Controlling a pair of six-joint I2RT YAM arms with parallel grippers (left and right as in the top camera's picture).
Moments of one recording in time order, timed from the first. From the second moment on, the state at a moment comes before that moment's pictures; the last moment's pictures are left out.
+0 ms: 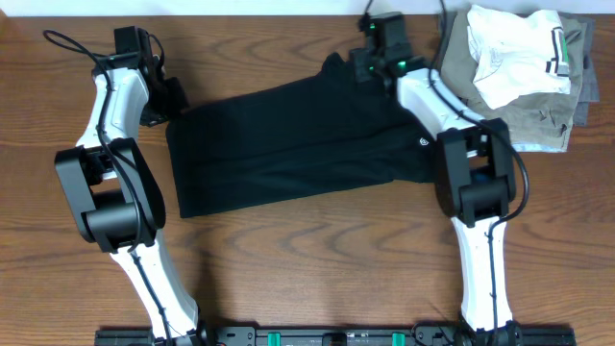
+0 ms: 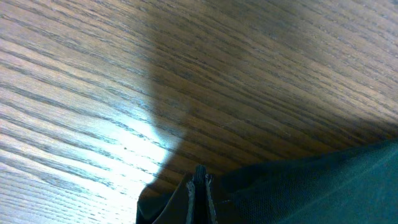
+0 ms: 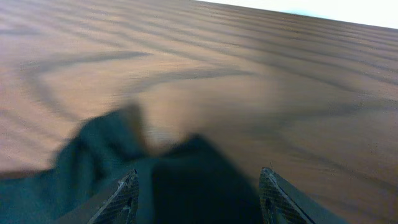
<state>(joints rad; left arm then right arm) 0.19 2.19 1.76 -0.87 0.06 -0.22 0.26 2.44 1.93 -0.25 -0.03 0.09</state>
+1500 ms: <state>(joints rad) 0.19 2.19 1.76 -0.87 0.06 -0.22 0.20 2.49 2.06 -0.47 -0.22 0.08</state>
